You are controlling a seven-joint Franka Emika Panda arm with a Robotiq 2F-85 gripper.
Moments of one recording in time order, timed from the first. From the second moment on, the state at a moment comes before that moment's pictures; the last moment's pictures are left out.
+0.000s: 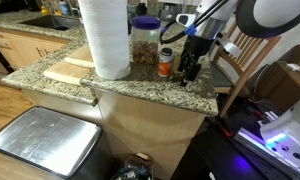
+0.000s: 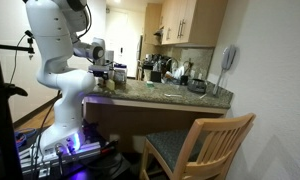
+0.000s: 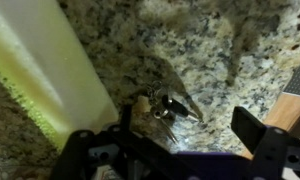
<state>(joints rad) 0.53 -0.30 0.25 -2.65 0.19 2.54 -0.42</state>
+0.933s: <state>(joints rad) 0.54 -0.29 0.26 -2.65 0.18 2.57 -0.42</state>
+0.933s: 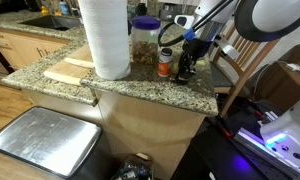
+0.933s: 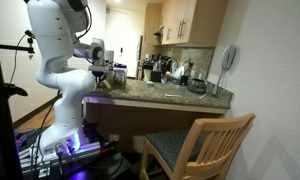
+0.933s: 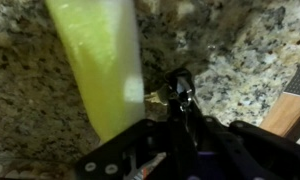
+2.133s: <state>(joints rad) 0.51 -0.76 0.04 -2.64 0.31 2.39 -0.45</state>
